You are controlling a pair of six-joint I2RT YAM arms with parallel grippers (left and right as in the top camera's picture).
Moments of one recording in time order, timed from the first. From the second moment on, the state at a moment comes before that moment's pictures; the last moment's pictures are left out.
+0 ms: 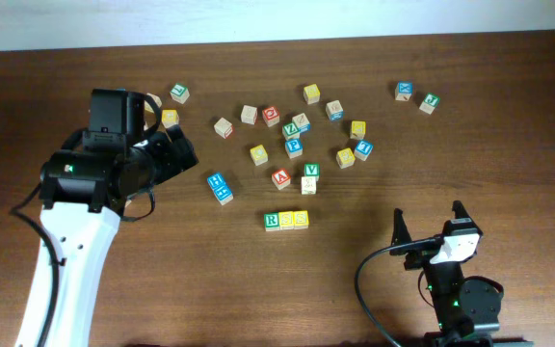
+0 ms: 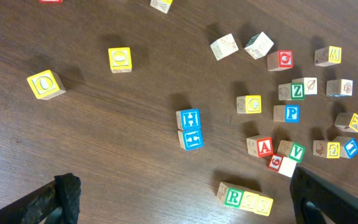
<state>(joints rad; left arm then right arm) -0.12 1.38 1.44 -1.11 -0.02 -0.56 0.01 0.01 0.01 -0.07 -0.06 0.02</state>
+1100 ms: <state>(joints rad) -0.06 1.10 1.08 -0.82 0.06 -0.14 0.01 0.01 0.01 -0.07 -0.03 0.01</state>
